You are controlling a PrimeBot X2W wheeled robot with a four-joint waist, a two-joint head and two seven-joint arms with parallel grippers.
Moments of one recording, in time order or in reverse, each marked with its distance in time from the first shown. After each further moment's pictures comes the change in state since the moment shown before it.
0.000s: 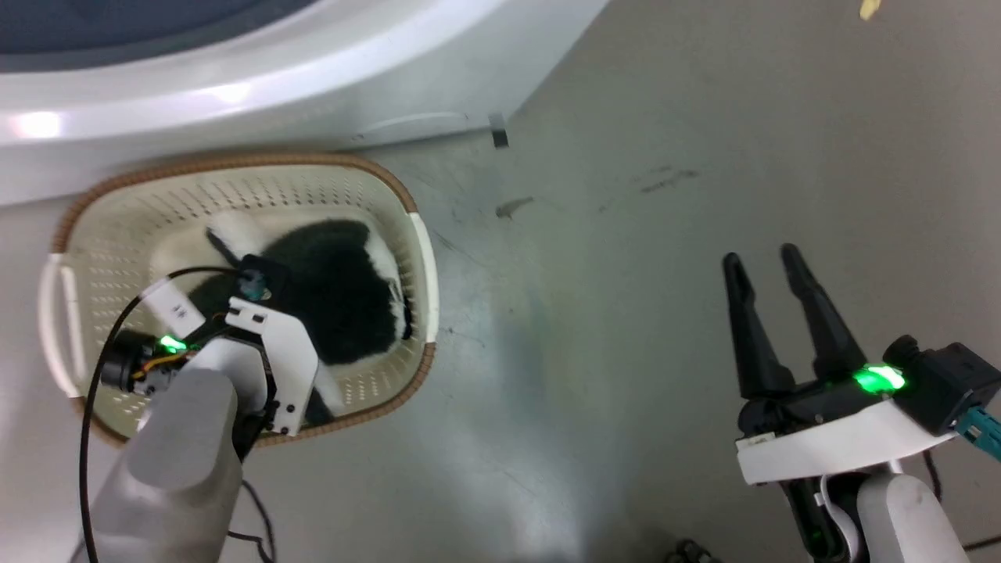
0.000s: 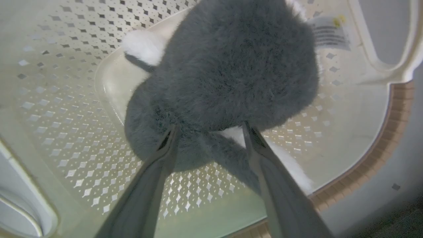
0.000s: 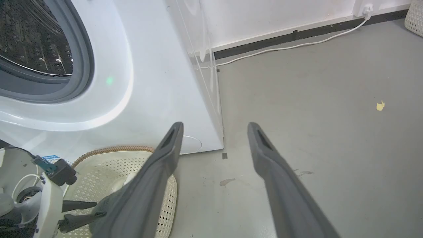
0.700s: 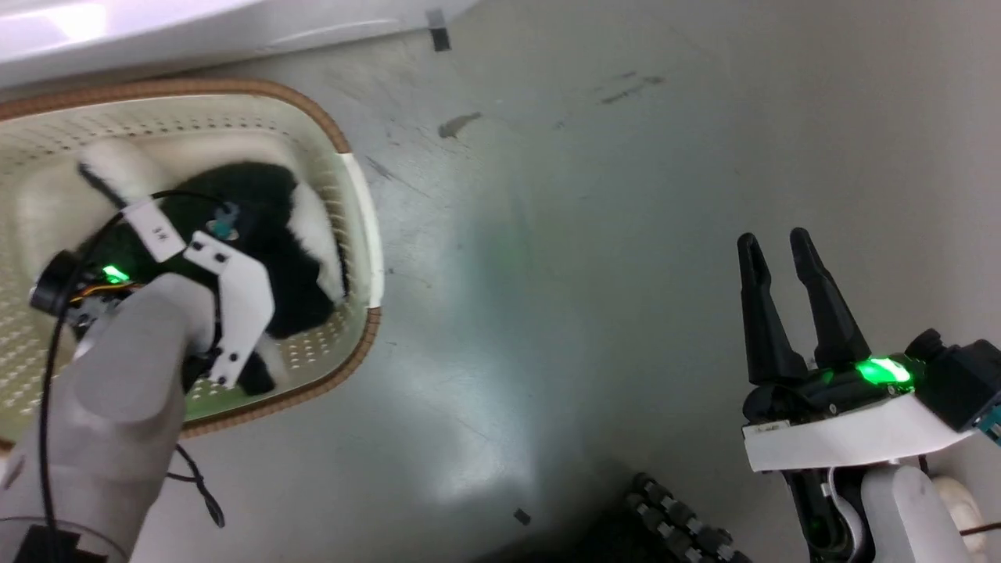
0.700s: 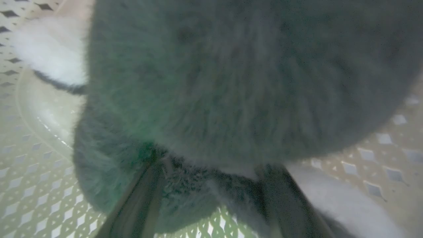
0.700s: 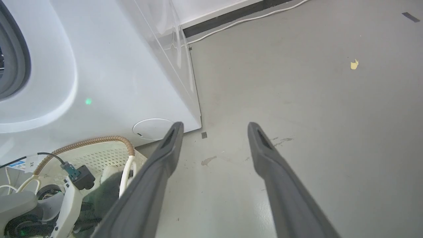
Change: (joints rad) left arm -0.199 0.121 -0.214 0.106 -0.012 -0.025 0.130; right arm -0.017 0.000 0.016 -0.012 0.119 0.000 -0.044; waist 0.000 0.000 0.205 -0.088
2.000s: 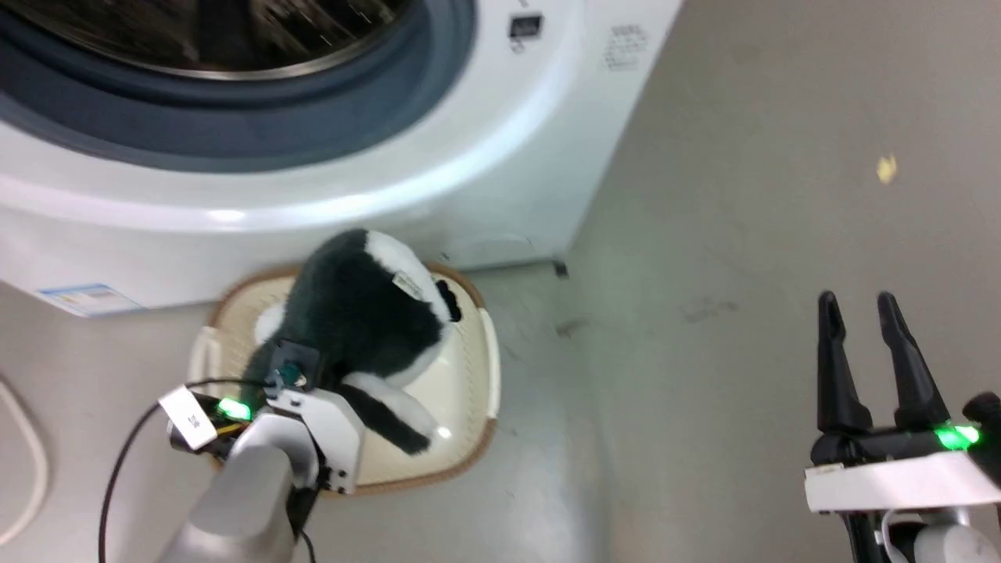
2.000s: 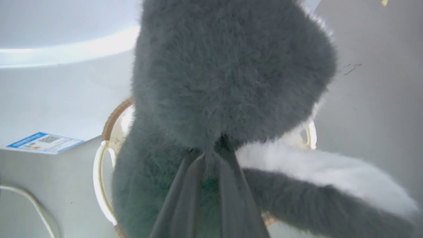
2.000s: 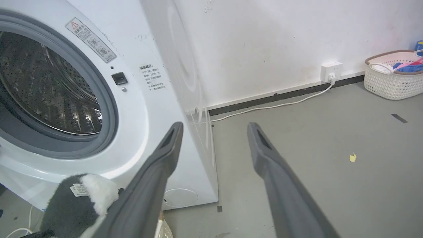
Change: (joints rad) left arm 0.217 -0.192 0.009 0.143 -0.200 0.066 -0.671; right arm 0.118 0.000 -0.163 0.014 -0.161 0.000 -0.026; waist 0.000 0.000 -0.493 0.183
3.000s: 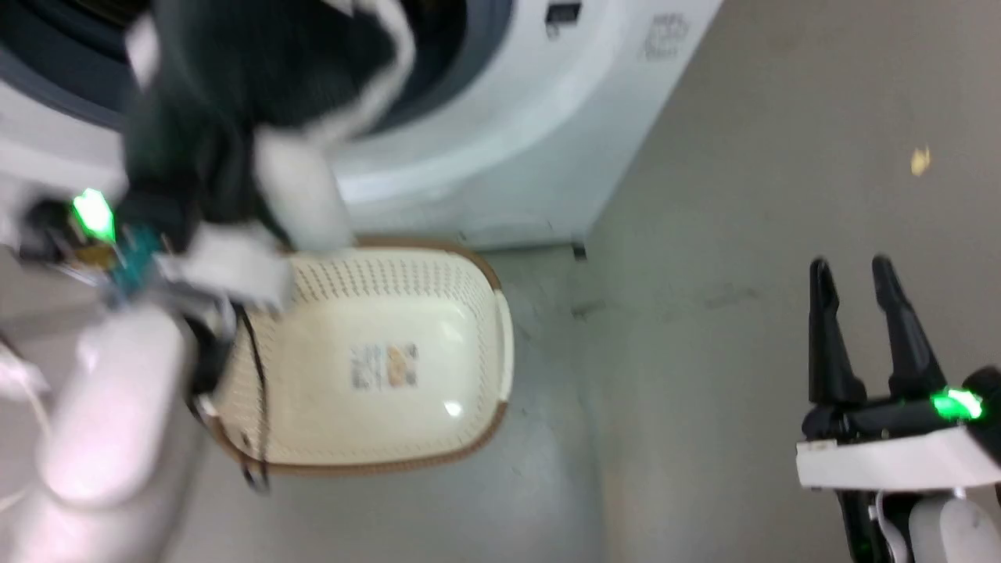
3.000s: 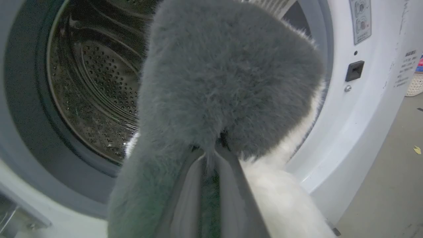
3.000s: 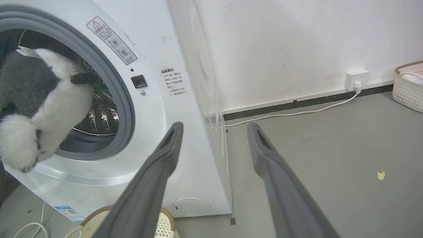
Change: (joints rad) left arm 0.090 0.154 0.239 -0.916 0.121 0.105 0.093; right arm -0.028 0.000 0.026 -0.048 -0.016 0.000 0.000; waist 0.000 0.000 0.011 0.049
